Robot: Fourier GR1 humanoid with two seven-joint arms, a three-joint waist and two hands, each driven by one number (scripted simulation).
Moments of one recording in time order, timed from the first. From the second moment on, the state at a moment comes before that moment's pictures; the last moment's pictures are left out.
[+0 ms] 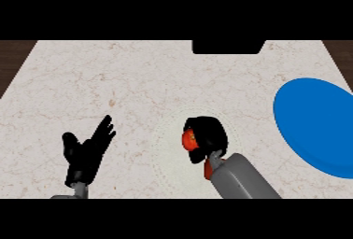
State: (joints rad) left arm 0.02 0.10 -0.09 -1.43 0.11 0.06 0.20; right arm -0.42 0.00 0.52 -1.19 0.86 0.10 0.55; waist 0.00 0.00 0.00
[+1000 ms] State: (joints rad) left arm -0.01 0.10 -0.09 -1.44 0.09 0.03 0.23; right arm -0.80 -0.04 0.19 -0.92 1.21 -0.33 1.09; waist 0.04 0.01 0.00
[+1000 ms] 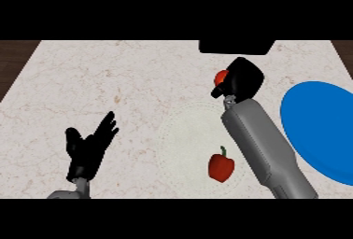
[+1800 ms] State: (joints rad) left arm 0.01 0.10 -0.07 -1.44 0.10 0.04 0.22; right arm -0.83 -0.06 -0.08 -0.99 1.69 -0.59 1.19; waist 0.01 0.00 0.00
